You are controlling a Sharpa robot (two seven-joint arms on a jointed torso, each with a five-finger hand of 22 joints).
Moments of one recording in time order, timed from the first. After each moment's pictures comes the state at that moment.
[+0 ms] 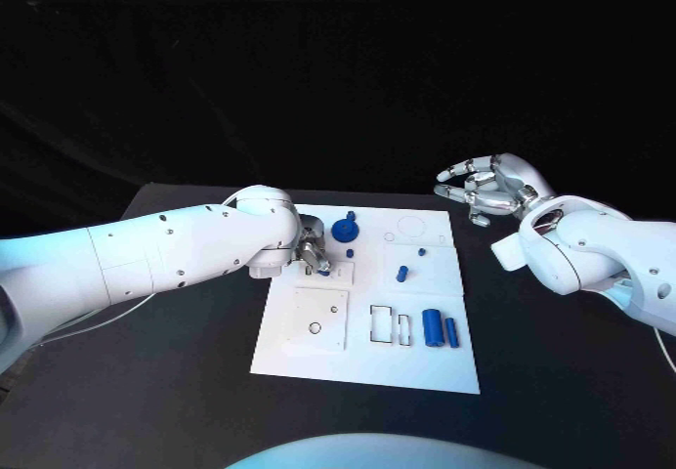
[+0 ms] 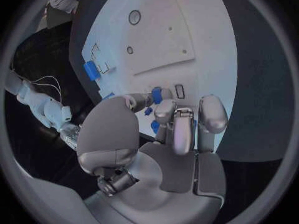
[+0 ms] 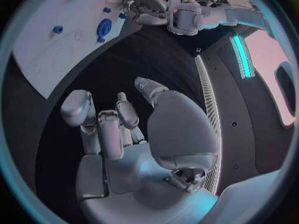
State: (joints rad) left arm 1.27 -0.64 -0.09 1.37 -1.17 0.23 -0.60; left_hand 1.10 -0.21 0.83 0.23 0.15 0.85 0.04 0.83 0.81 1.34 -0.04 1.21 1.01 1.47 -0.08 1.51 1.31 0.11 1.30 0.03 1.35 1.06; right arm 1.30 -0.86 -0.11 1.51 -0.61 -0.49 0.15; right_hand 1.21 -0.15 0.41 0.08 0.28 0.78 0.18 0.29 0.43 1.23 0.10 1.31 1.20 1.46 0.02 1.48 1.31 0.11 1.29 0.13 1.11 1.16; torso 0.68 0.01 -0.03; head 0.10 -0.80
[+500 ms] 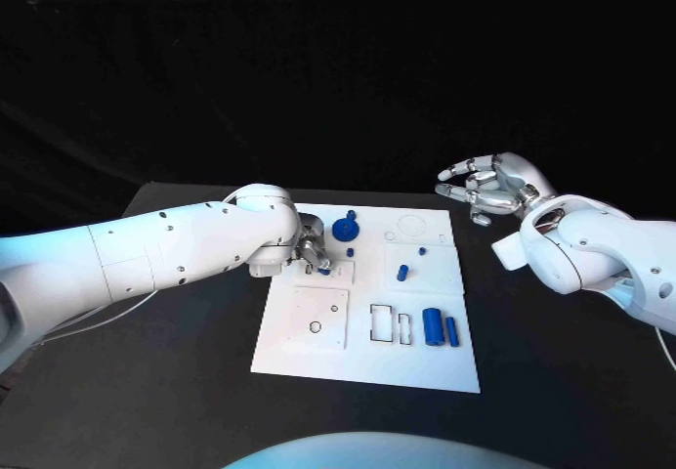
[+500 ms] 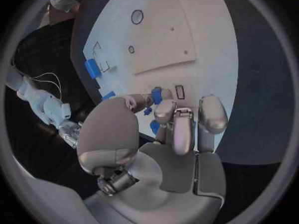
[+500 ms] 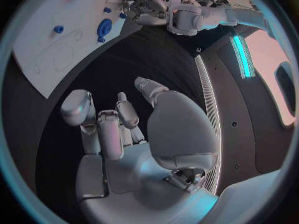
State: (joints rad) left arm 1.27 -0.64 -0.08 1.36 -1.14 0.24 -0.60; left_hand 1.07 -0.18 0.83 0.23 0.14 0.85 0.04 0.84 0.82 1.34 -0.04 1.21 1.01 1.47 -0.09 1.51 1.31 0.11 1.31 0.02 1.35 1.07; right arm 1.29 -0.86 -0.11 1.51 -0.61 -0.49 0.15; right_hand 1.21 -0.15 0.41 0.08 0.28 0.78 0.18 0.29 0.43 1.22 0.10 1.31 1.20 1.46 0.02 1.48 1.31 0.11 1.29 0.13 1.10 1.16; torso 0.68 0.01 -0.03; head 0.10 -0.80
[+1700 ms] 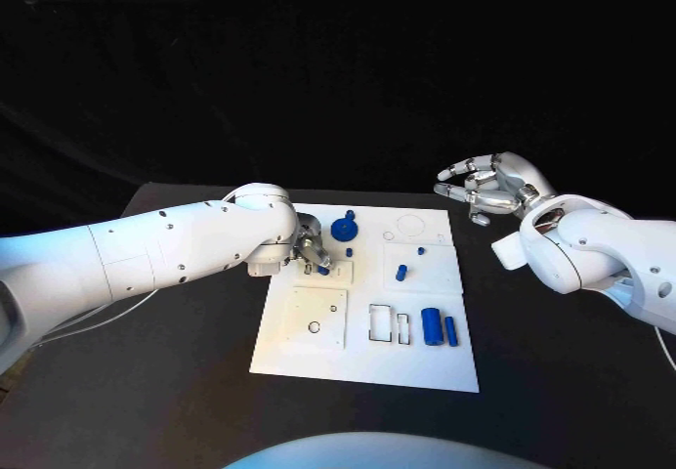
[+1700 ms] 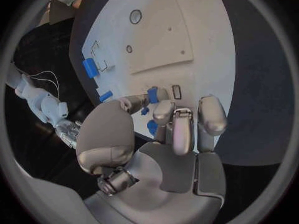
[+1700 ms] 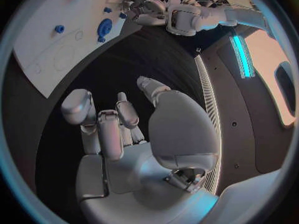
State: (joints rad) left arm 1.27 -0.63 -0.08 1.34 -1.13 0.24 -0.62; left_hand 0.95 -0.21 0.79 0.22 0.13 0.90 0.01 0.85 0.81 1.35 -0.05 1.23 1.02 1.47 -0.09 1.52 1.31 0.11 1.32 0.01 1.35 1.09; right arm 1.29 -0.86 -0.11 1.51 -0.61 -0.49 0.15; right_hand 1.19 -0.17 0.39 0.10 0.29 0.77 0.18 0.30 0.43 1.22 0.10 1.31 1.19 1.46 0.02 1.47 1.31 0.11 1.29 0.12 1.09 1.15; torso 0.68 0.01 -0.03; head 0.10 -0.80
